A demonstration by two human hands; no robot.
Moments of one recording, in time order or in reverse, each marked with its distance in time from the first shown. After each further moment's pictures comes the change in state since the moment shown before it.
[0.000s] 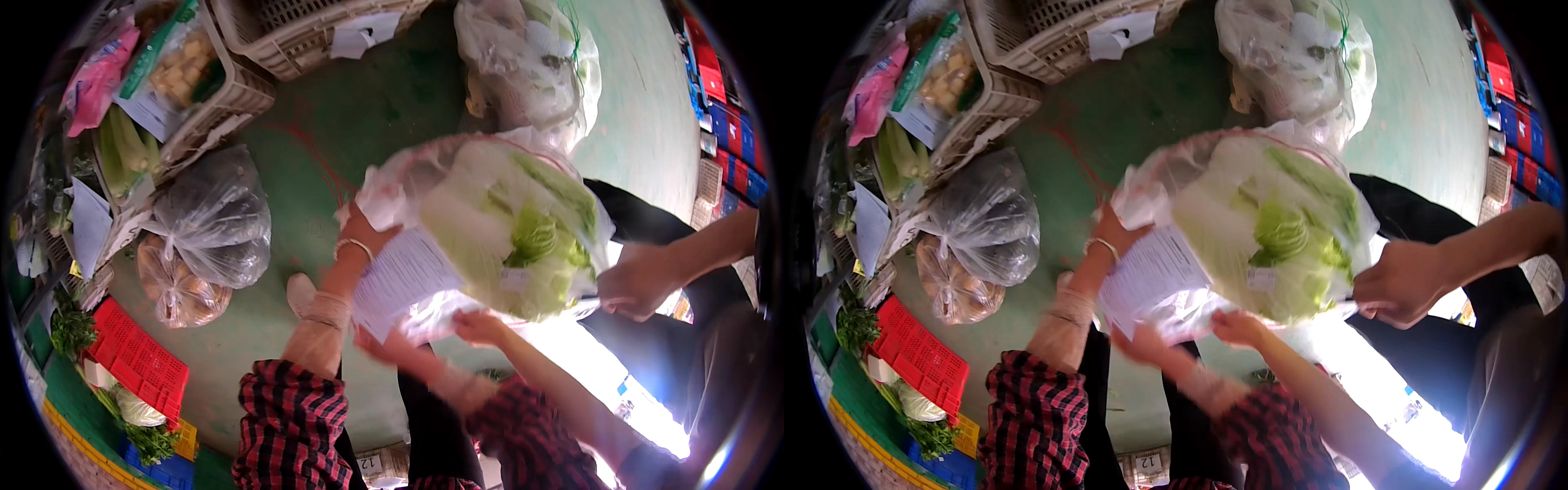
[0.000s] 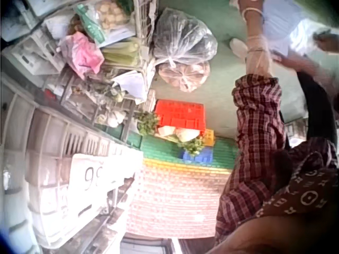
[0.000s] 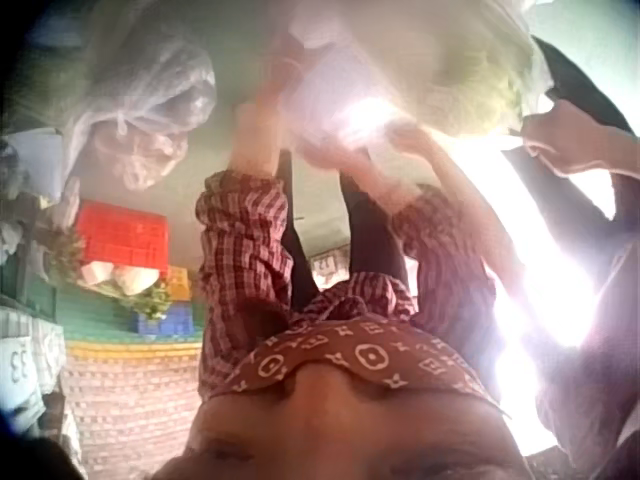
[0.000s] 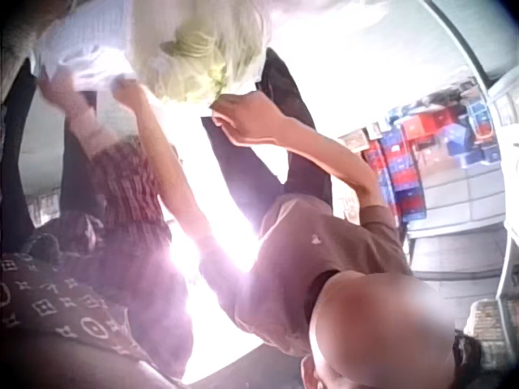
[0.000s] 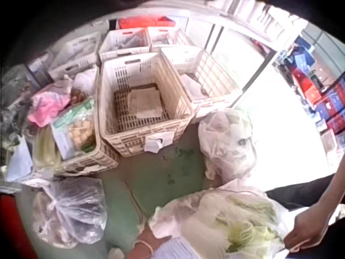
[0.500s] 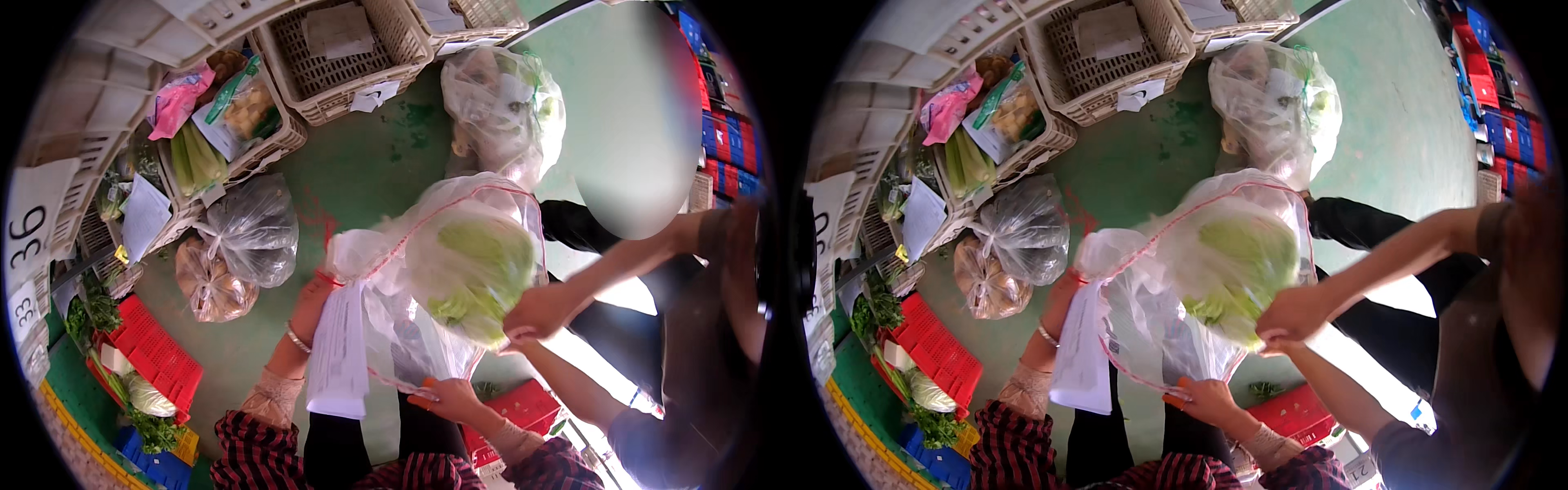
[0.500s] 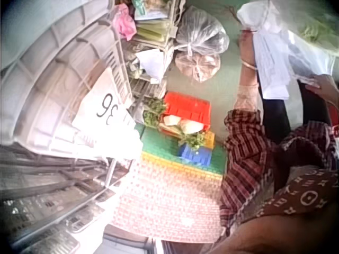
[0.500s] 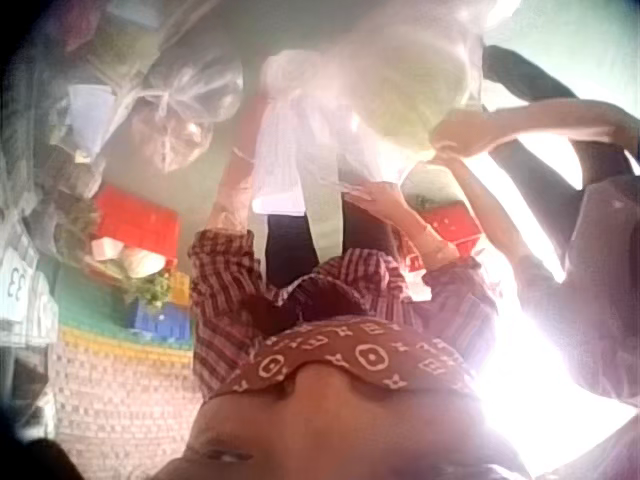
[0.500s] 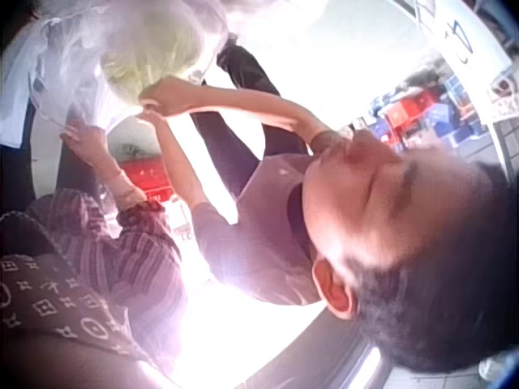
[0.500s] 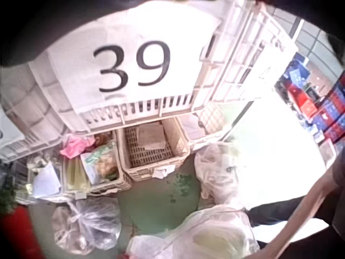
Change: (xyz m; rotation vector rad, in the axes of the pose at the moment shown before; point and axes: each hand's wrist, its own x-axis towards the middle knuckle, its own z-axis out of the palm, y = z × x) left_hand -0.209 -0.009 -0.148 -1.091 -0.131 0.101; right_hand -0.170 -0.209 -0.124 -0.278 -0.249 0.321
